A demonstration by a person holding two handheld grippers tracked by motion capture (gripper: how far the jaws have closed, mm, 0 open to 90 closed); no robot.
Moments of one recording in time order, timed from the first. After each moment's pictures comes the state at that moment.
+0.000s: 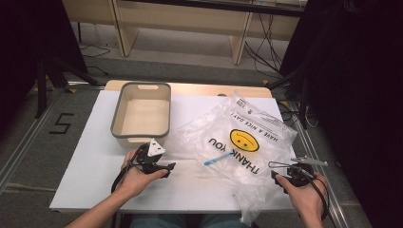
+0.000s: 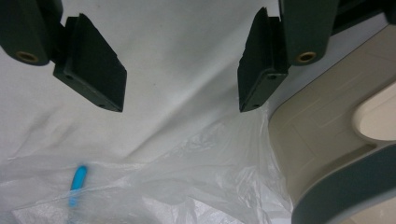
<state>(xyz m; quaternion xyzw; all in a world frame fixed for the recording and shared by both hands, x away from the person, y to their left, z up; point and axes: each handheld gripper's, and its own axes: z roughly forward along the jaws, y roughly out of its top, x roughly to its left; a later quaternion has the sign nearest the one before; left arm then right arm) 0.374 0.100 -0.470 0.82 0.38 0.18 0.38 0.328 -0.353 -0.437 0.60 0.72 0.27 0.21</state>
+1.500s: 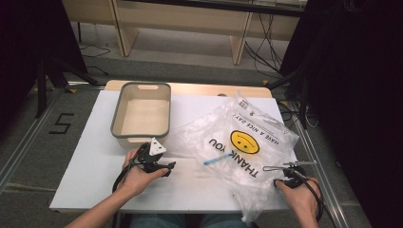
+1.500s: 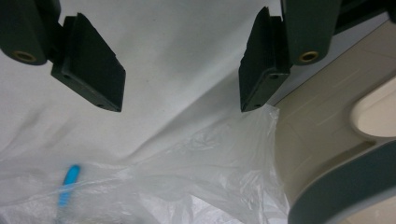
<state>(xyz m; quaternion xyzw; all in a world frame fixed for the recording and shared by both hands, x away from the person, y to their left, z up) 0.378 0.099 -0.472 0.82 0.39 0.19 0.37 0.334 -0.350 -0.459 0.62 0.75 0.21 0.12</state>
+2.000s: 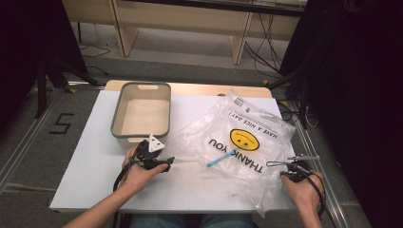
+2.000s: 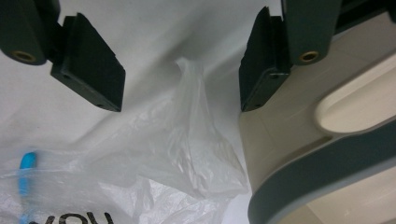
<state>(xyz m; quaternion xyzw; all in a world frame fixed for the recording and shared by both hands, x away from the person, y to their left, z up) 0.387 0.100 -0.473 0.81 0.41 0.20 0.37 0.349 -0.363 -0.455 0.61 0.75 0.19 0.19</state>
